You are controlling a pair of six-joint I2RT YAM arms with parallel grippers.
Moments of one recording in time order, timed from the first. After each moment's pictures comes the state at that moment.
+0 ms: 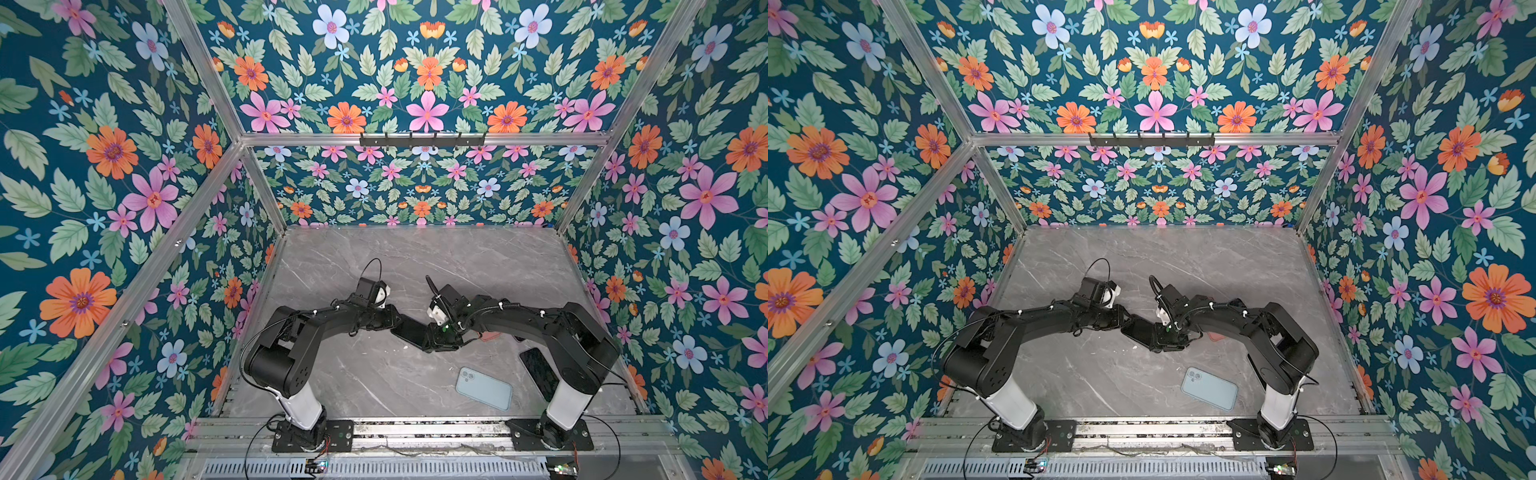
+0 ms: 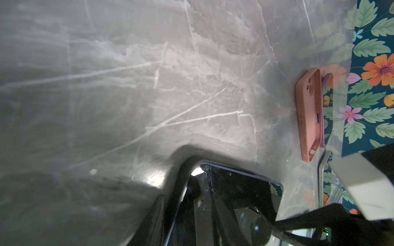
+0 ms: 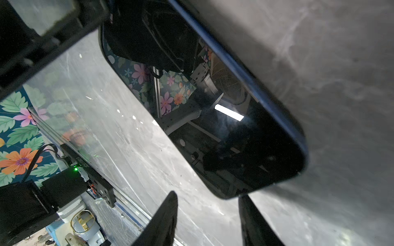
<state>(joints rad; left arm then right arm) -0.46 1.69 0.78 -0.09 0.42 -0.51 0.74 1.77 1.06 -0.52 -0.44 0.65</state>
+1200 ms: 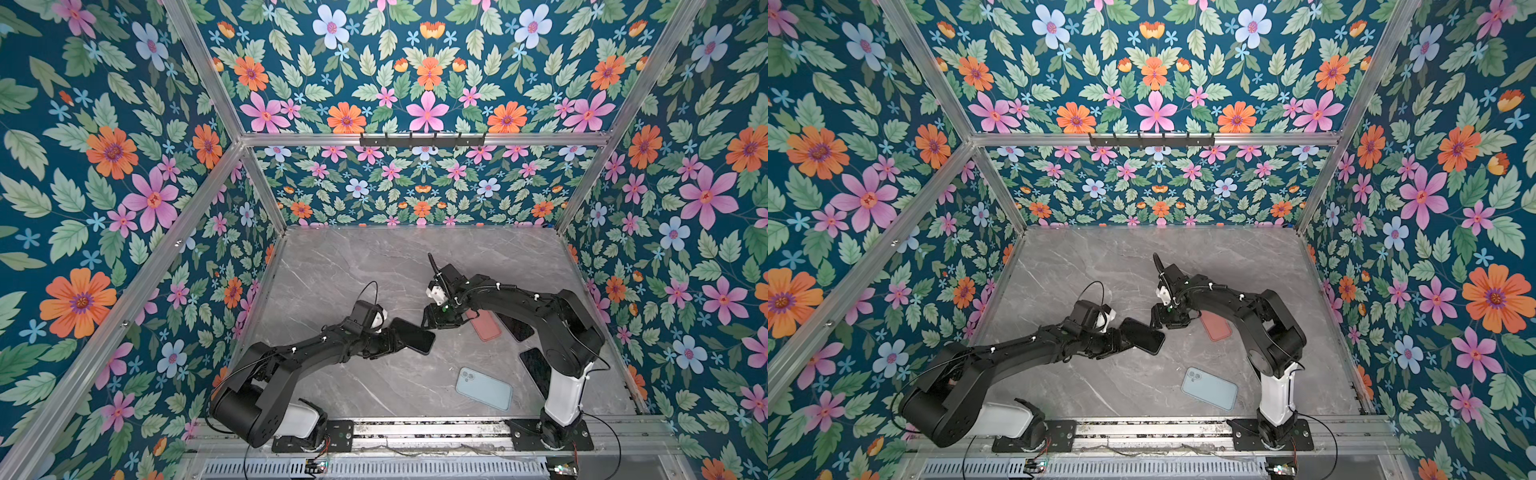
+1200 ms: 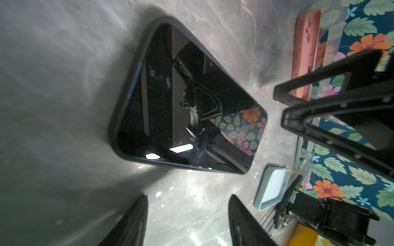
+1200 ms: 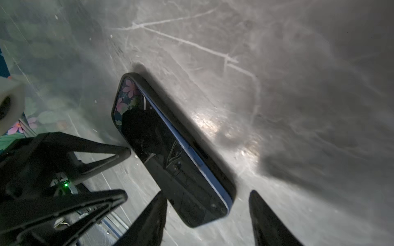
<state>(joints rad) -0.56 1.42 0.53 -0.09 0.48 -0.73 0.64 1.91 1.28 -0.63 -0.42 0.44</state>
